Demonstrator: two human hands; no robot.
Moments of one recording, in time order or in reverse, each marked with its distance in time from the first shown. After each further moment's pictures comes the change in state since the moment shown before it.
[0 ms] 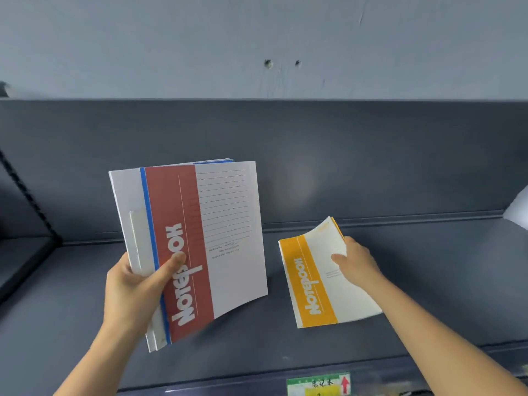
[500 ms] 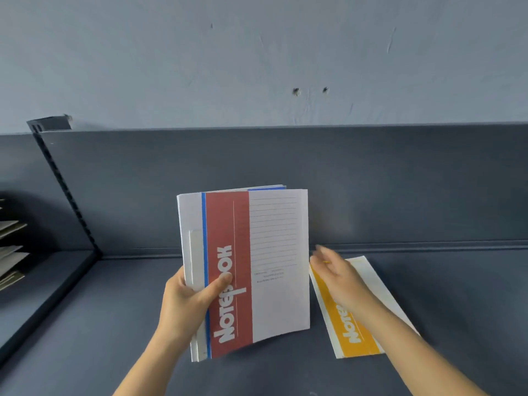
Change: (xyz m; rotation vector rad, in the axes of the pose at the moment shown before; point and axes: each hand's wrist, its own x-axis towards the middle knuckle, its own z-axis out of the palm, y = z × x) left_hand 0.009 -0.002 0.016 -0.024 -0.132 -0.050; right_hand -0.041 -0.080 0.007 0.529 -0.195 -0.263
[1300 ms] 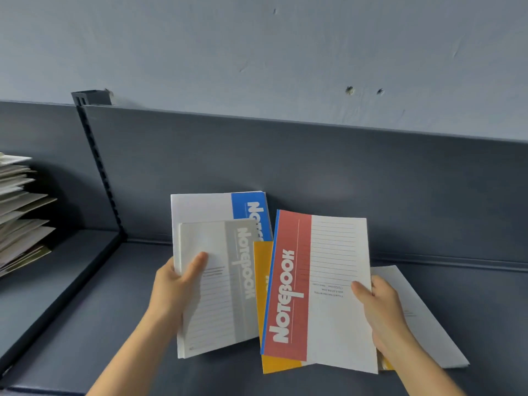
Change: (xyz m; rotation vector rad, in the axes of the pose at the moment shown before) left_hand 0.045 -0.032 -0.081 -0.040 0.178 -0.181; right_hand -0.005 0.019 0.040 0.296 0.293 0.239
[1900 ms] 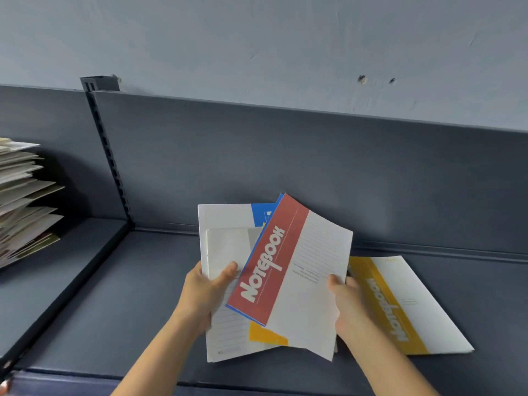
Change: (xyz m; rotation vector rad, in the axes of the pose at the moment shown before) left_hand -0.013 -0.020 0.015 -0.095 -0.179 -0.180; right_hand -0.018 0.001 0.061 0.088 -0.001 0.269
